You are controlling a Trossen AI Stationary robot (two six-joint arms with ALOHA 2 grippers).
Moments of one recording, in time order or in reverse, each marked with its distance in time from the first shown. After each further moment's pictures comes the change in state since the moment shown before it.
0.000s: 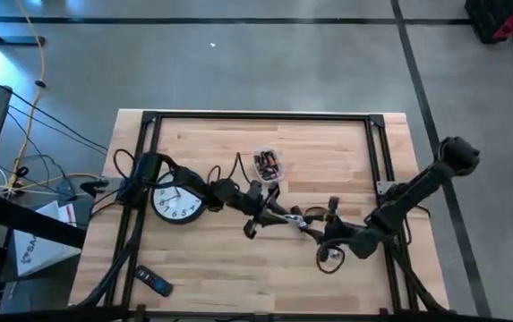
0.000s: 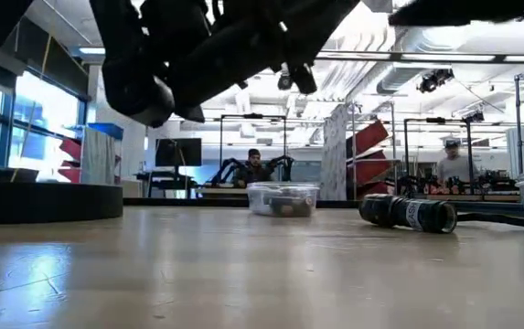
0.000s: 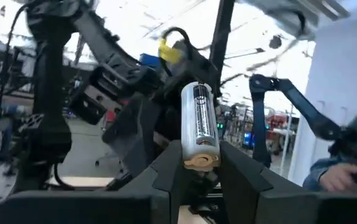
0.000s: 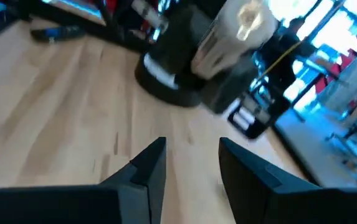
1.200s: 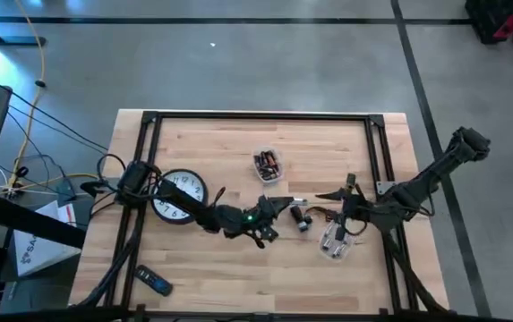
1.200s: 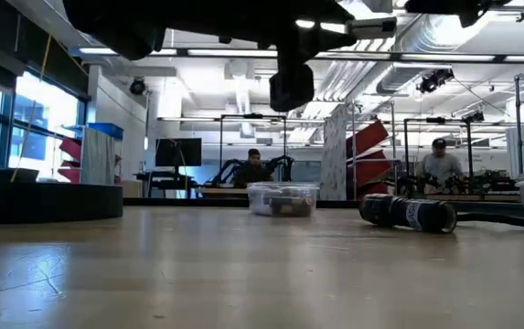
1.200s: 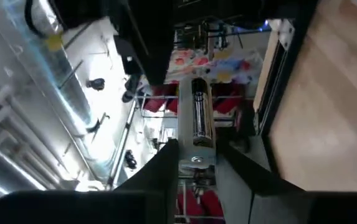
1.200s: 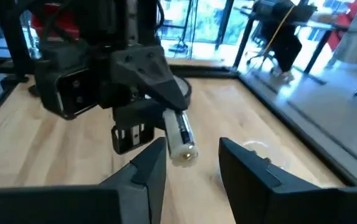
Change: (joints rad) left arm -0.225 -0.086 0.127 -0.420 -1.080 1.983; right arm -0.084 -0.341 0.001 -0.340 -0.089 0.276
